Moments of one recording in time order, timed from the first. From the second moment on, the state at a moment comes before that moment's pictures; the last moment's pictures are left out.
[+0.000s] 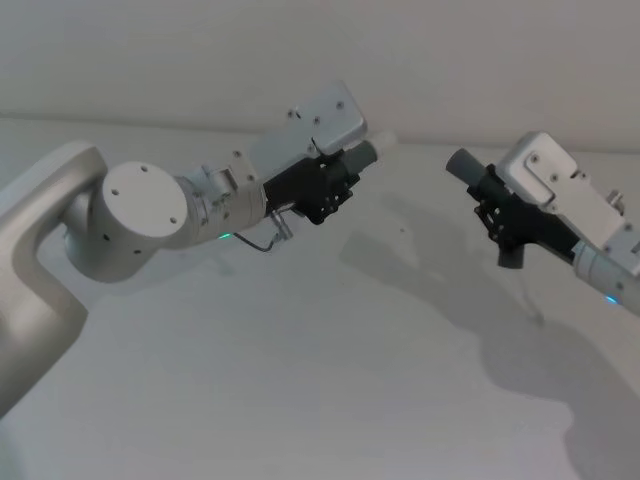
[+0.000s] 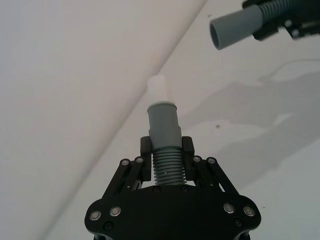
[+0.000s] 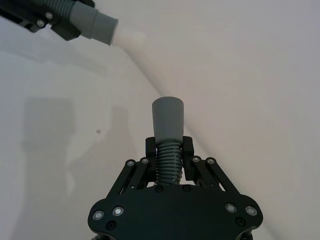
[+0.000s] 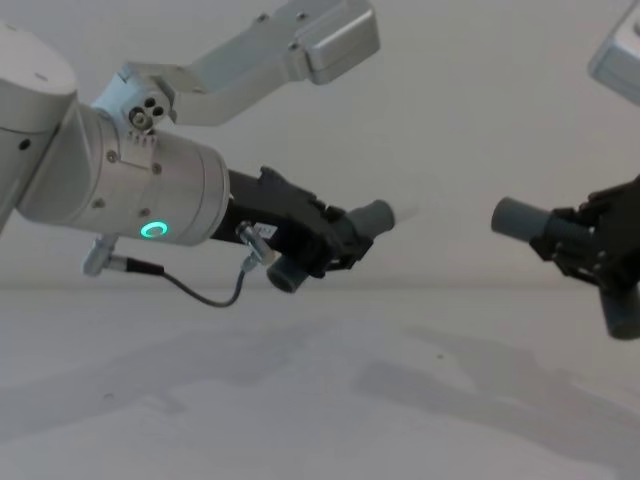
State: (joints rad) left arm -0.56 0.41 0.66 -1.62 -0.02 0.40 -0.39; right arm 0.28 0.60 -0.44 -1.76 -0.09 0.29 0.31
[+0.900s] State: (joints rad) left arm -0.61 0.47 0.72 -1.62 0.10 0.19 -0.46; right arm 0.31 0.69 -0.48 -1.73 -0.20 0.08 0.38
